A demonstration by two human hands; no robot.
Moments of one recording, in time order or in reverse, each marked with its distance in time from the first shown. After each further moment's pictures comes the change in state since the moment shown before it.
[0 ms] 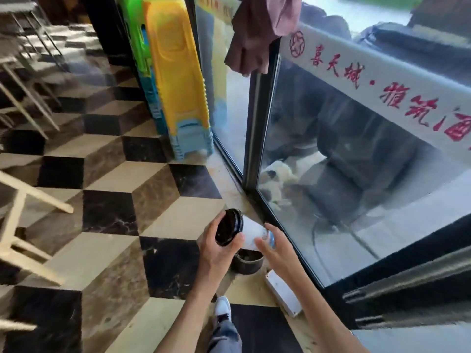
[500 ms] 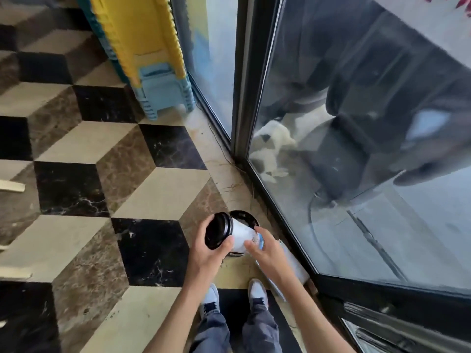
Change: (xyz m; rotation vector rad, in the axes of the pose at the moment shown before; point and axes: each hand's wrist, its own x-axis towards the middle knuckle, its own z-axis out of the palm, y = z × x) left_hand 0.177 -0.104 0.074 0.046 -0.113 -0.321; right_hand 0.188 0.085 0.013 0.032 -0.122 0.314
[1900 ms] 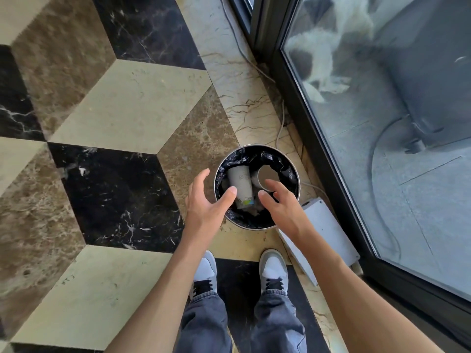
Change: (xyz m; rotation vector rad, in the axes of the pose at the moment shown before) left_hand 0.223 -0.340 0.084 0.105 0.074 -0.270; right_hand 0.284 0.244 0.117 -0.073 -0.125 0.181
